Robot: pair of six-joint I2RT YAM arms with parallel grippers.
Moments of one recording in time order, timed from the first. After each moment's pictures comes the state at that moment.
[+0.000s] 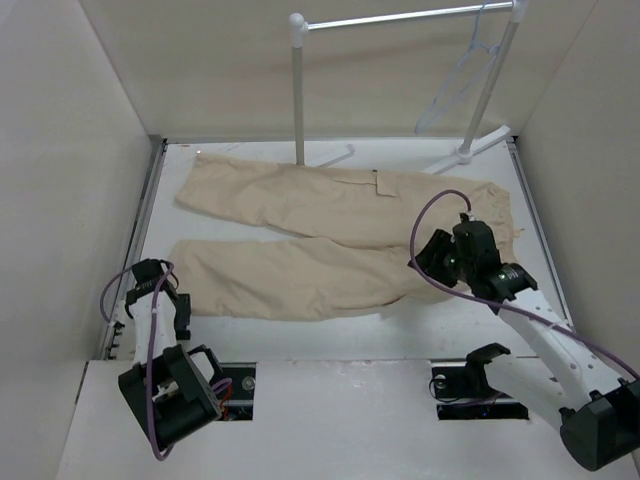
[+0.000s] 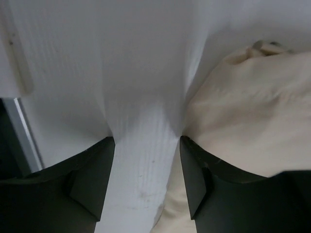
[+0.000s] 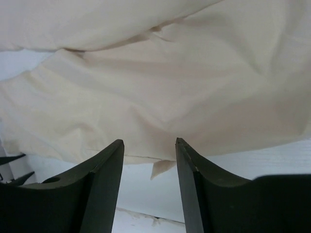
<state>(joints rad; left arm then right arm) 0.49 1.00 0.47 -0.85 -0.21 -1.17 0.37 0.90 0.70 -0.55 -0.03 0.79</state>
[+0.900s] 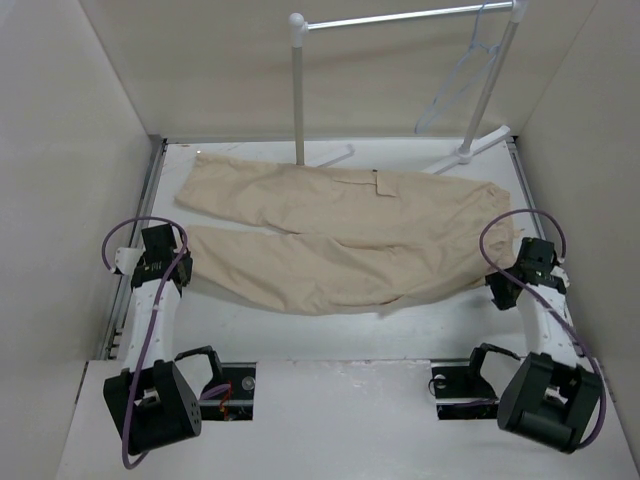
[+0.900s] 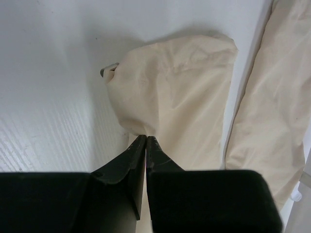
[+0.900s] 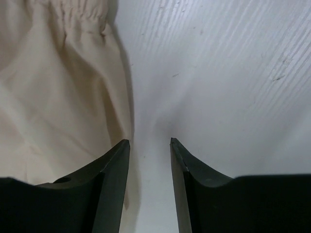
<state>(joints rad) 0.25 1.00 0.65 -0.59 -0.26 -1.20 -0.37 0.94 0.55 -0.66 0.11 0.90</state>
